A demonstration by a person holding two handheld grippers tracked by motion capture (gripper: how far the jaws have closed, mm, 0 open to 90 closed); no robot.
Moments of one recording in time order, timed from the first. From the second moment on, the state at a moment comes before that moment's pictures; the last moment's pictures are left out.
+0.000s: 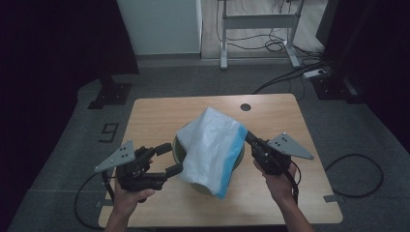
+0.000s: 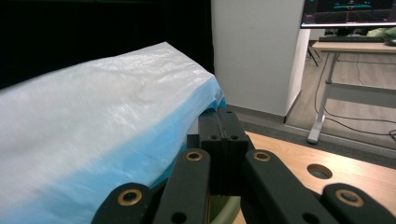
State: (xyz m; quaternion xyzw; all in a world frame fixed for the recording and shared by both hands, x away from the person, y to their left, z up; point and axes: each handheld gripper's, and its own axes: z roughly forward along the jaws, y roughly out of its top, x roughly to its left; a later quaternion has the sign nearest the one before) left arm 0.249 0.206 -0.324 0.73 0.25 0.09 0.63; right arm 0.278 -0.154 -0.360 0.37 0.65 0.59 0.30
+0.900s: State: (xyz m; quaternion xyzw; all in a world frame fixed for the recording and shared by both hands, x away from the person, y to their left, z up) left arm 0.297 0.137 -0.312 0.80 0.27 0.17 0.51; right arm 0.270 -0.129 -0.349 0.32 0.67 0.61 0.29
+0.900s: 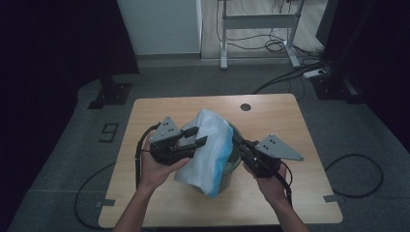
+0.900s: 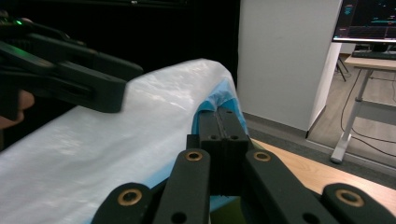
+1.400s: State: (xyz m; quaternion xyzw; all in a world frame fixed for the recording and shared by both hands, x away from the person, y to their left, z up) left arm 0.297 0.154 -0.313 0.76 0.24 0.14 0.59; right arm 0.274 -0.133 -0.356 0.34 0.67 0.60 0.28
